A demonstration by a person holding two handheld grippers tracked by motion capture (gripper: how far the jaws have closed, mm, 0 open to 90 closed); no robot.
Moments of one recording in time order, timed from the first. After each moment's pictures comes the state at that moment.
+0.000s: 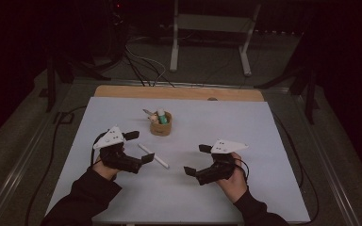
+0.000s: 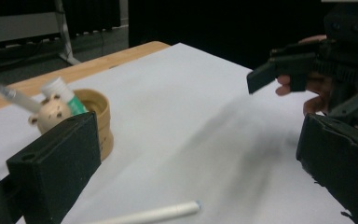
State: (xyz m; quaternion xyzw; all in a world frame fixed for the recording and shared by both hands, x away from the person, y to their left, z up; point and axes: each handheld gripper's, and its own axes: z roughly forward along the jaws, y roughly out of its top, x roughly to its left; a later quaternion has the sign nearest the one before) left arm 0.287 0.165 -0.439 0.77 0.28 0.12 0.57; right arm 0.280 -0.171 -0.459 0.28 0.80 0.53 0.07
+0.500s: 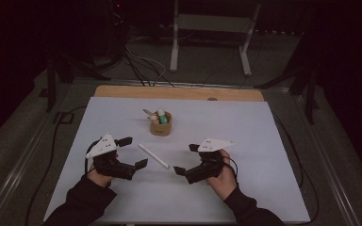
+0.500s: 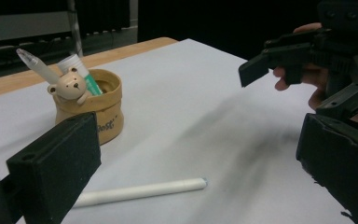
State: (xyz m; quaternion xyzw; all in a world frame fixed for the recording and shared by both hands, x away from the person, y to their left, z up) left arm 0.273 0.181 -0.457 0.76 0.29 0.13 0.57; right arm 0.288 -0.142 -0.465 0.27 0.81 0.51 0.06
